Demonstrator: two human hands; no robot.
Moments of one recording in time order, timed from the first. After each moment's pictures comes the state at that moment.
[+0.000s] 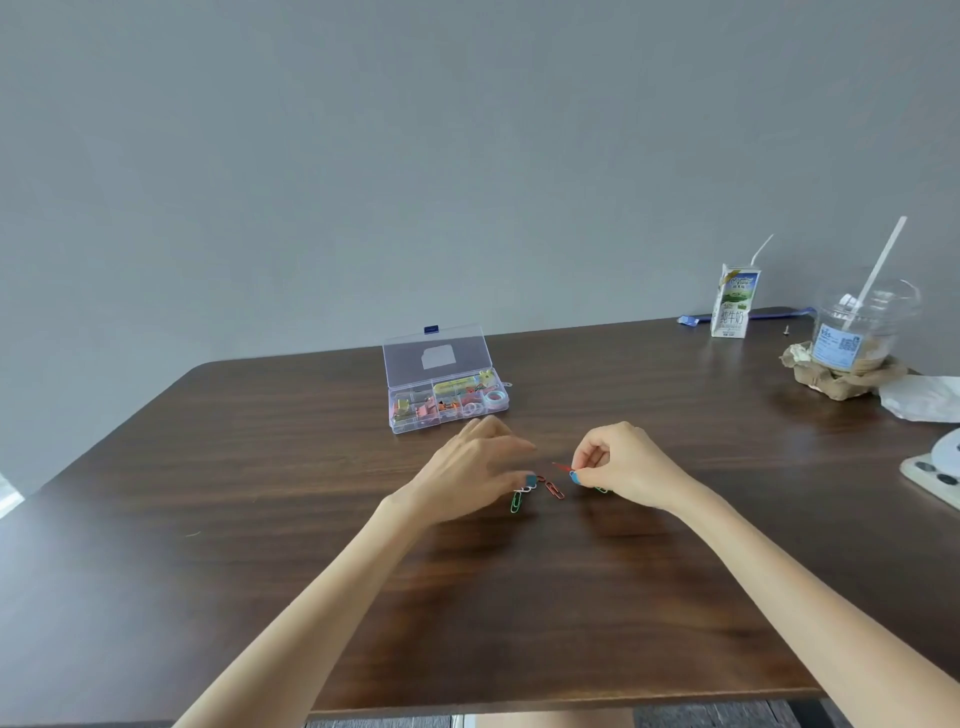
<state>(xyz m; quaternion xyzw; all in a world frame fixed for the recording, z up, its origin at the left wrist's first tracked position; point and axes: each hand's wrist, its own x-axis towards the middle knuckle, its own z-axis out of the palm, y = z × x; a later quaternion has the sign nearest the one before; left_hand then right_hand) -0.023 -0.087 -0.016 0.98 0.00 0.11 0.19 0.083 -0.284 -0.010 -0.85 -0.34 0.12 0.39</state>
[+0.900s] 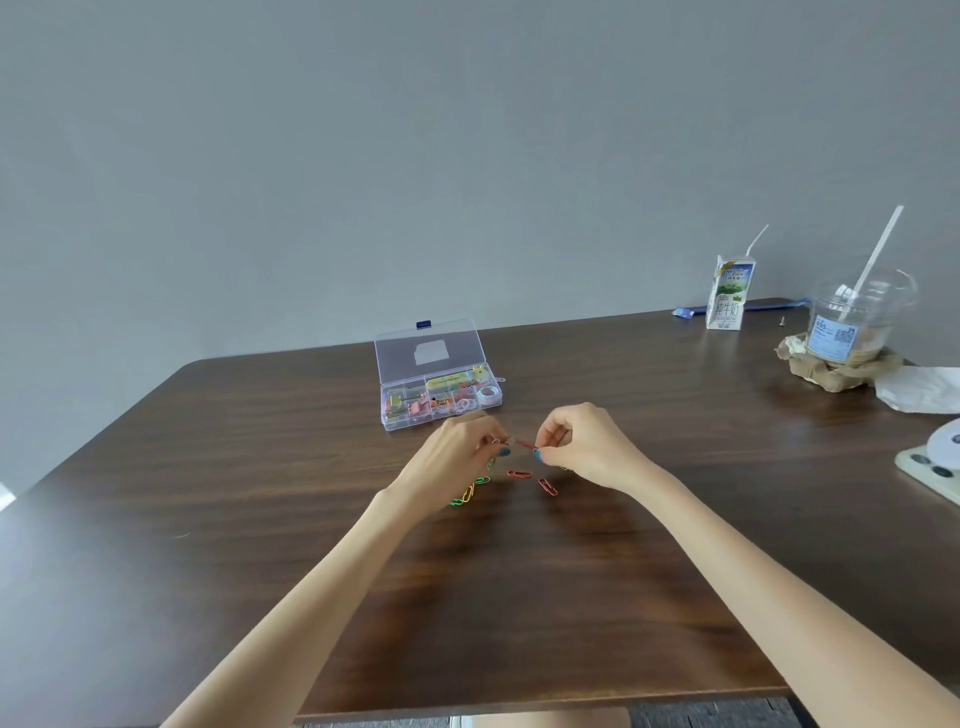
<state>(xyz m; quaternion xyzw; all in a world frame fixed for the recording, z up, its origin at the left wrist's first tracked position) -0.014 -0.081 -0.014 0.97 0.02 0.17 0.19 0.083 -0.254 -0.006 -0.83 -0.37 0.10 0.41</state>
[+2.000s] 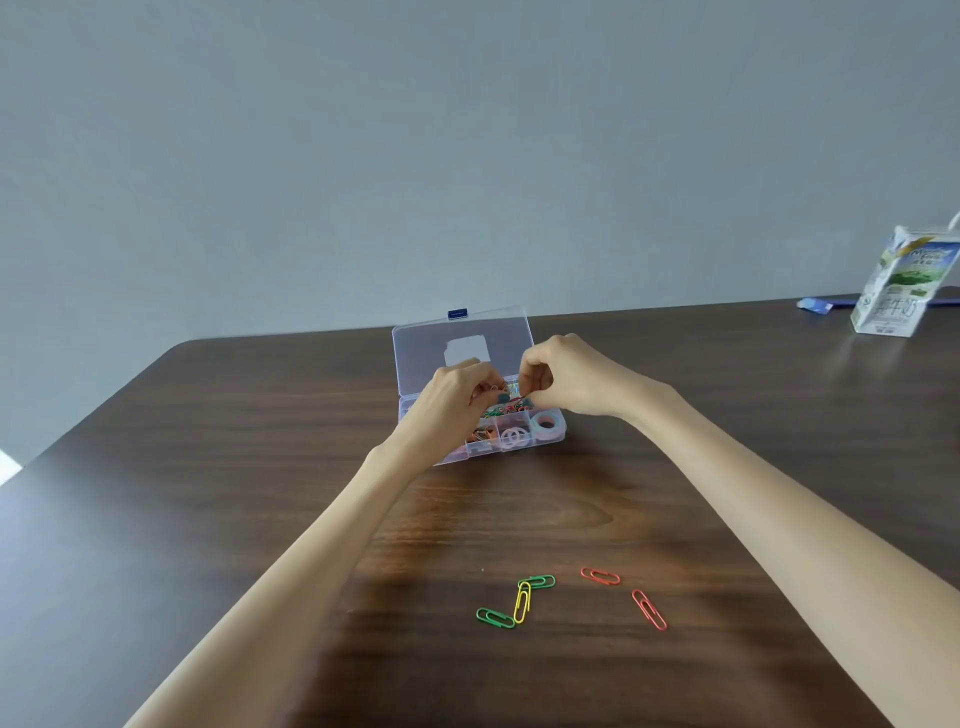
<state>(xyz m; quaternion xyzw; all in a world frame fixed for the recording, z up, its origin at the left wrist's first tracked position) 0.087 0.042 -0.019 0.95 0.09 0.21 0.23 0.206 -0.099 0.008 -0.81 -0.52 0.10 0.27</state>
